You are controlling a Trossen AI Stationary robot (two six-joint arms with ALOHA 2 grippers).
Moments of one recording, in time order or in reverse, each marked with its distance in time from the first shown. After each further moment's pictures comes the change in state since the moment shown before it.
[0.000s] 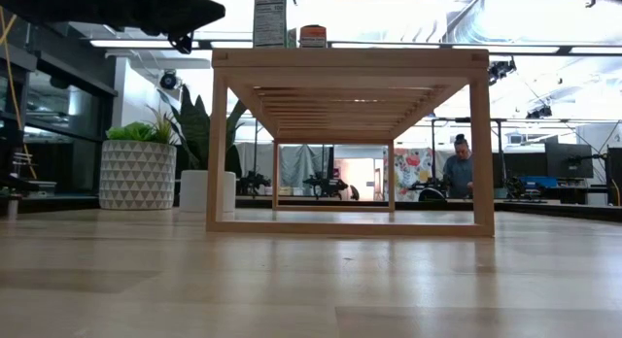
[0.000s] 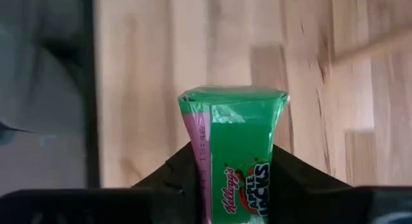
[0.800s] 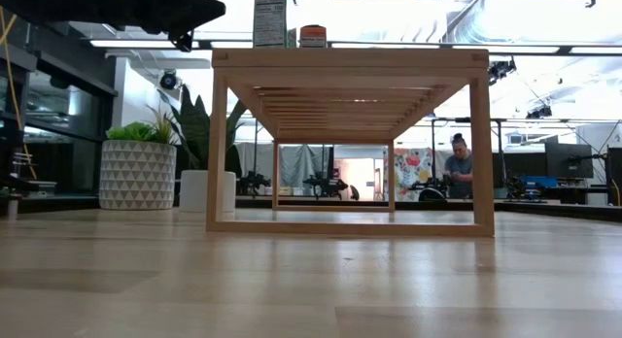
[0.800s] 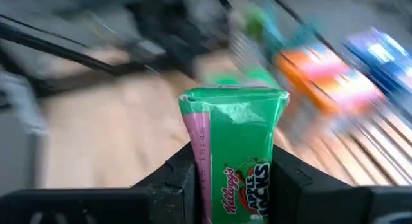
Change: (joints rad) left arm 0.000 0.000 0.000 0.011 0.000 0.004; right arm -0.483 0.162 0.785 -0.161 0.359 -0.351
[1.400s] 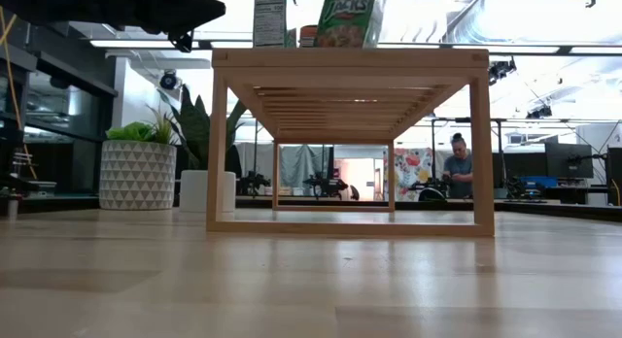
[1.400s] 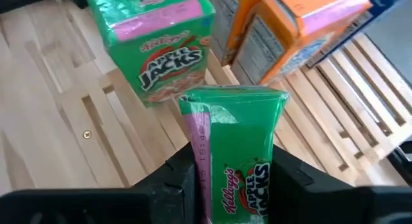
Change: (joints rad) left arm 0.000 0.000 0.000 0.000 0.000 -0.005; right arm -0.179 0.196 0.129 -0.266 -0.109 0.088
